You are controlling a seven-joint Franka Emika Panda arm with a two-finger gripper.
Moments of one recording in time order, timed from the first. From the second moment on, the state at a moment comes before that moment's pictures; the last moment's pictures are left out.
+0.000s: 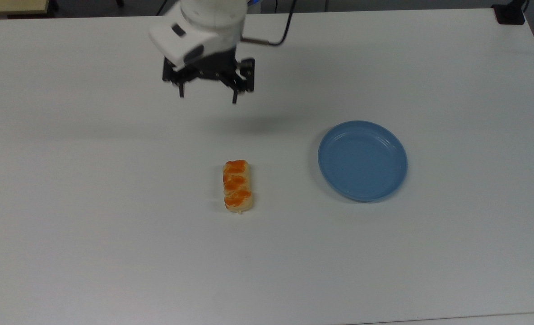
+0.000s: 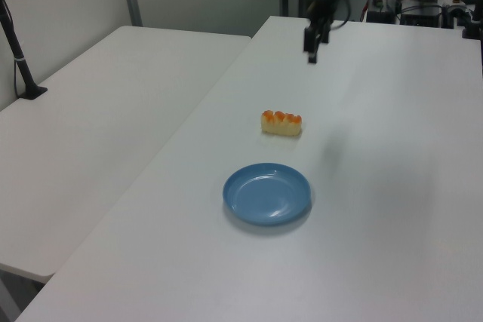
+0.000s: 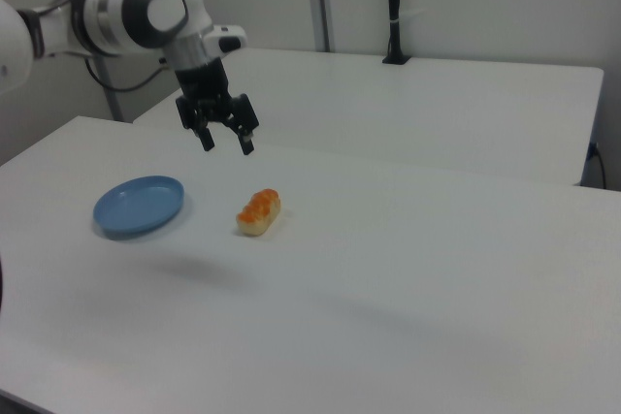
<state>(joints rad) 0.19 0.23 -0.14 -1.54 -0.12 1.79 0.10</state>
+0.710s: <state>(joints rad) 0.03 0.03 -0.02 -1.55 -0.10 1.59 0.09</state>
